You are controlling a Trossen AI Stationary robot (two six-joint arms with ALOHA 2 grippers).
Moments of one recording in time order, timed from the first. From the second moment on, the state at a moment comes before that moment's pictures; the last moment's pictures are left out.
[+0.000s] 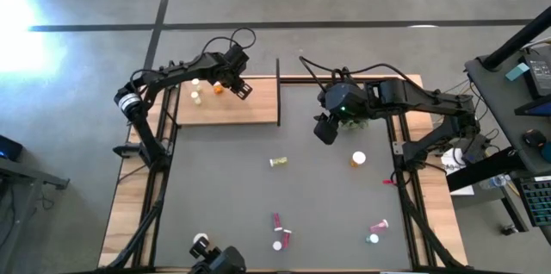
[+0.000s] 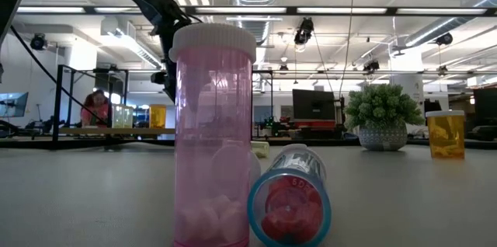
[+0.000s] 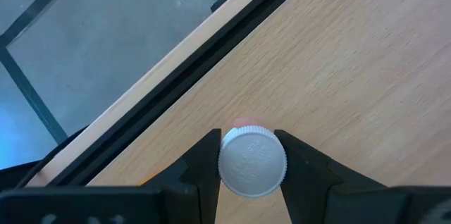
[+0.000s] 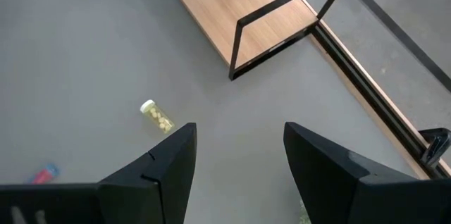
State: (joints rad) left arm 0.74 1.73 1.33 -0.73 -0.21 -0.07; right arm -0.03 1.49 1.75 -1.20 0.29 0.39
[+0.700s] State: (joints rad) left arm 0.74 1.73 1.32 -0.74 -0.19 -0.02; right arm -0.03 1.49 1.75 -1.20 0.29 0.39
